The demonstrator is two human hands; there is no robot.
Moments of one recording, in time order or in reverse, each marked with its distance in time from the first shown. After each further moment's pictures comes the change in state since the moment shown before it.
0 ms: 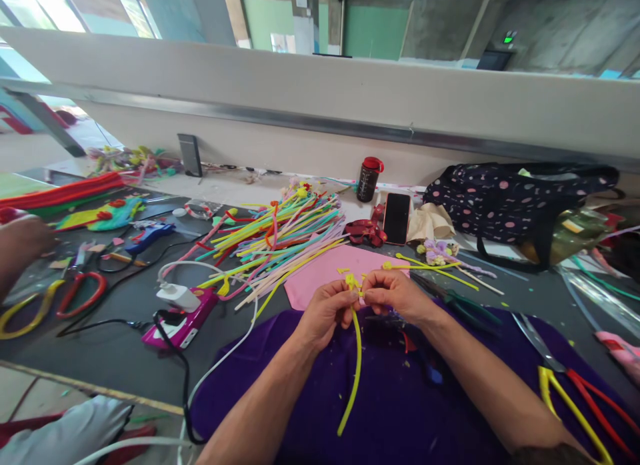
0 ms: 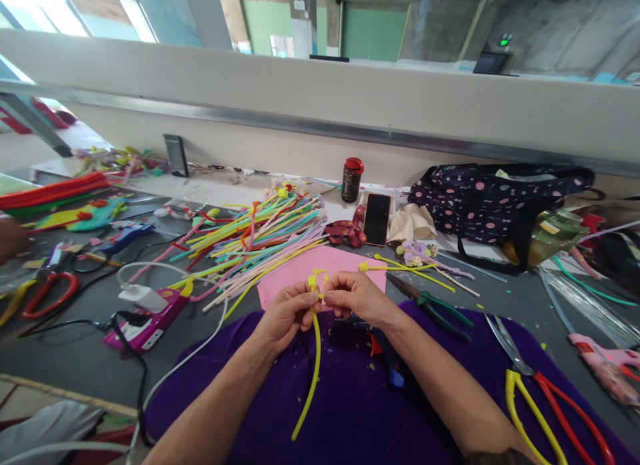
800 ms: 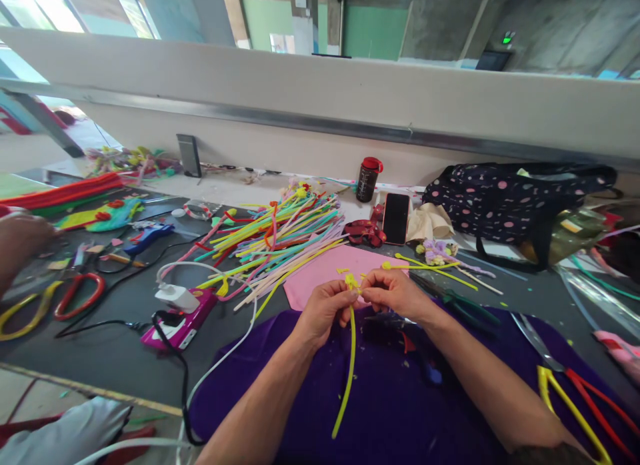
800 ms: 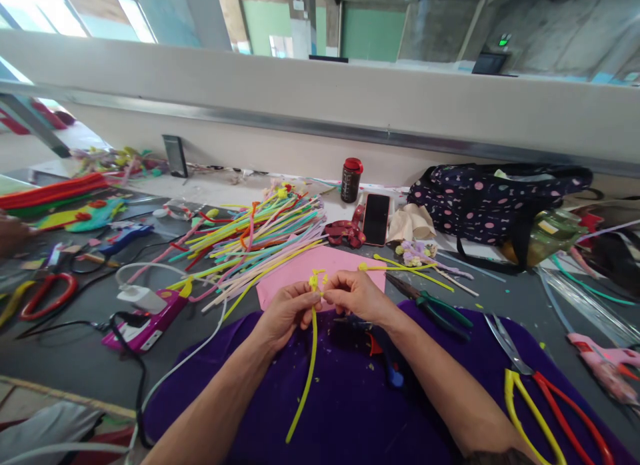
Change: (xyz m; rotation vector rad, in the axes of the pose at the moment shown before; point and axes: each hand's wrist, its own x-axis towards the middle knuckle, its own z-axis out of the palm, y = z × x) left_hand 0.004 -0.002 -0.005 0.135 0.053 0.007; right_hand 0.001 -0.004 -0.001 -0.259 0.072 -0.022
